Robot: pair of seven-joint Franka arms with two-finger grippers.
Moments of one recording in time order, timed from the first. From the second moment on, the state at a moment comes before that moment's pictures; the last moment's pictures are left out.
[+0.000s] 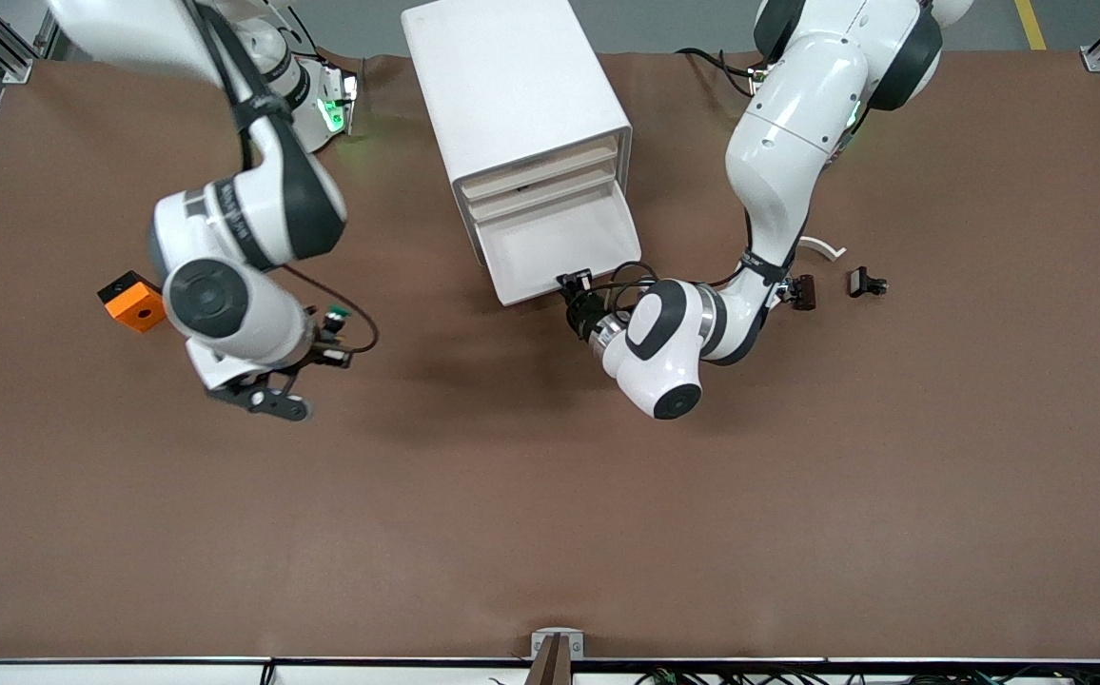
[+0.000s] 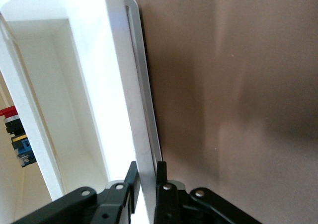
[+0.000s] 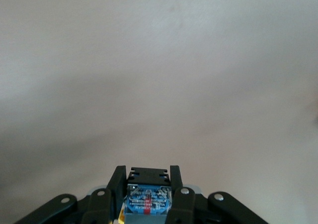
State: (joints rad) left arm -0.56 0.93 -0.03 -1.32 -0.84 1.63 -2.10; right arm 0.34 0.39 0.08 -1.57 -0.08 1.75 0.79
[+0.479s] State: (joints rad) left arm -0.56 0.91 0.07 -1.26 -0.80 1.65 -2.02; right arm 0.62 0.42 0.08 -1.55 0.00 1.80 1.39
